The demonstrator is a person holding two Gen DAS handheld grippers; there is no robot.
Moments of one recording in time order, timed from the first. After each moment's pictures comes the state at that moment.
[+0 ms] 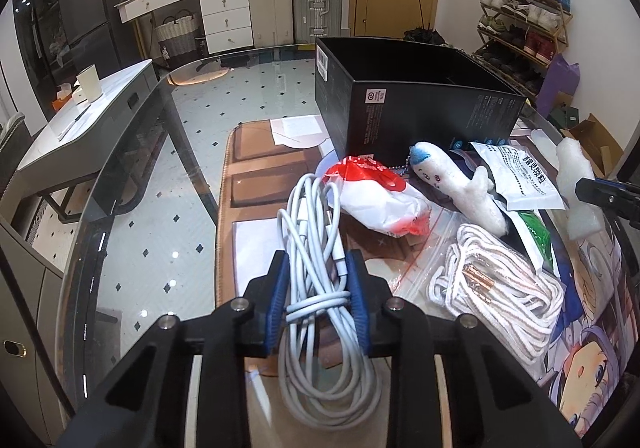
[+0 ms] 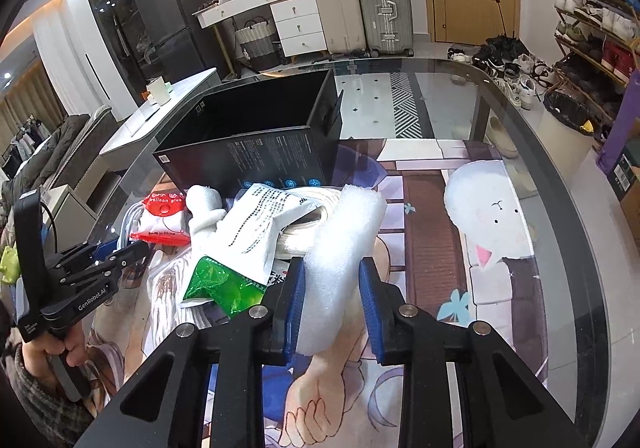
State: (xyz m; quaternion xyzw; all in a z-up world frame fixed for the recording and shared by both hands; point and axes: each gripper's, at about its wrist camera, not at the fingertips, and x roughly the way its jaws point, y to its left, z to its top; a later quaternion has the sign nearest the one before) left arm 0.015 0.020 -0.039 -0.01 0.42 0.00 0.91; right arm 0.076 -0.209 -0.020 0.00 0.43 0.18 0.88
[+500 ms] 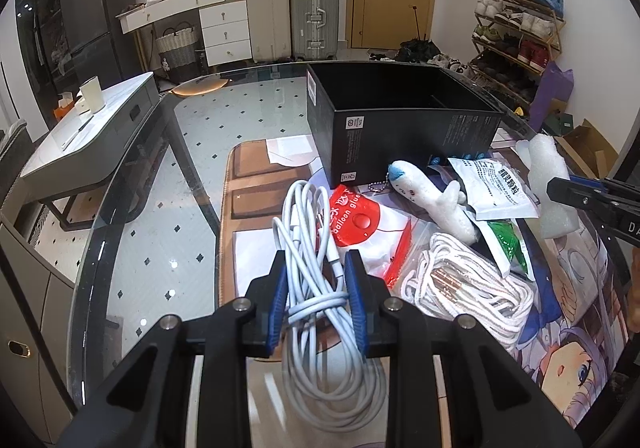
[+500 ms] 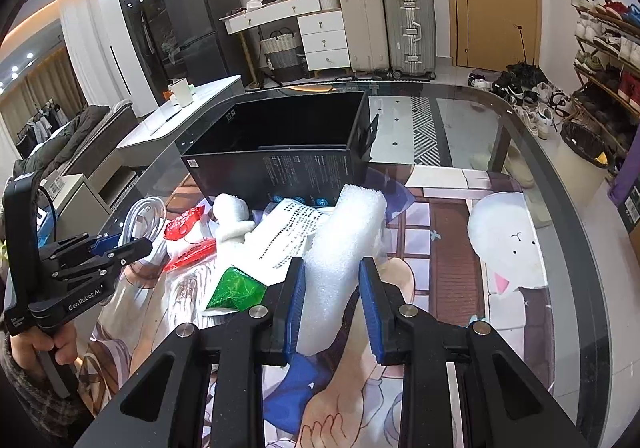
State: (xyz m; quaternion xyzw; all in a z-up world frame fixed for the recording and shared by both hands) left arm 0.002 0.007 -0.020 -0.01 0.40 -0.01 0.91; right arm 0.067 -0.194 -0.011 -0.02 0.39 0.22 0.89
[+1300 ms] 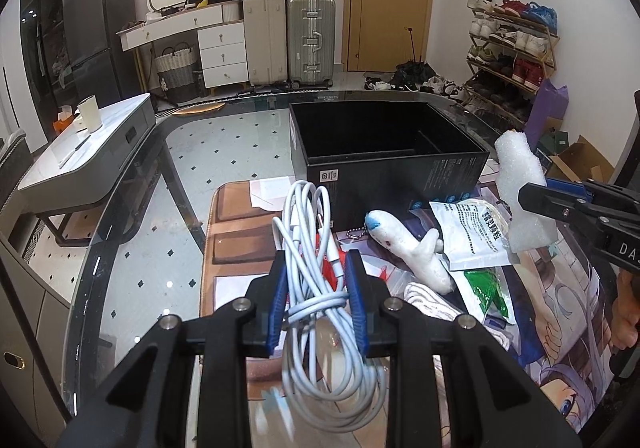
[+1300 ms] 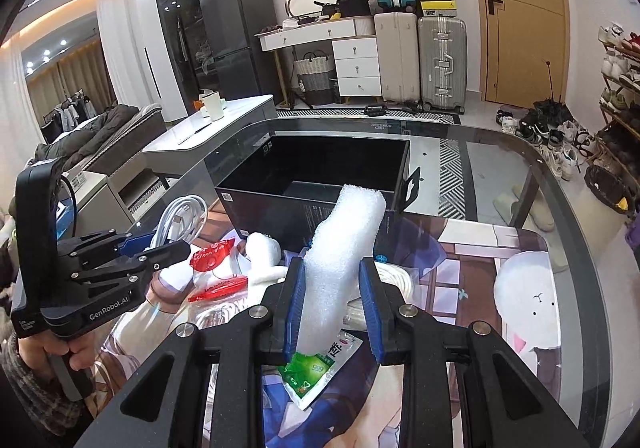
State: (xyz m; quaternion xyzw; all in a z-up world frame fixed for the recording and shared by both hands) left arm 0.016 -0.004 -0.005 -0.02 0.36 -0.01 0.93; right arm 0.077 -0.175 0.007 -0.04 0.34 0.28 0.90
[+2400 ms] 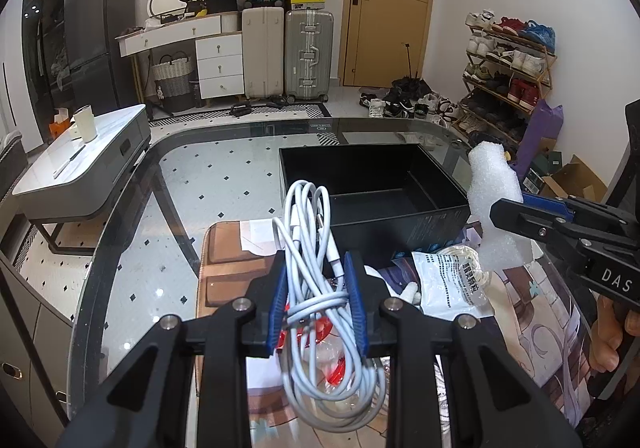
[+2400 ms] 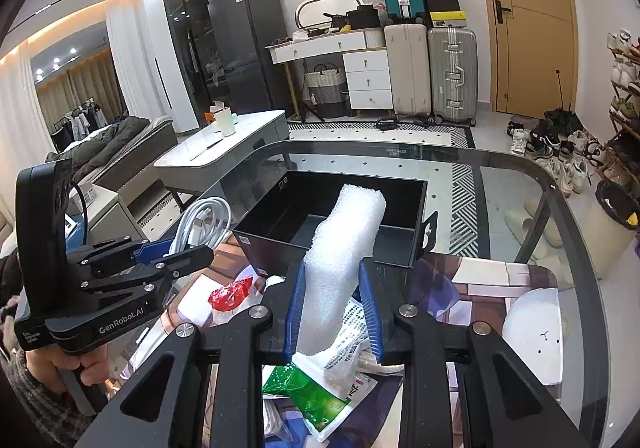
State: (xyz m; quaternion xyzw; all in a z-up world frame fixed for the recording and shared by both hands) left arm 0.032 -0.006 0.023 -0.03 0.34 -0.02 0.94; right arm 0.095 -0.162 0.033 -0.03 0.32 0.30 0.90
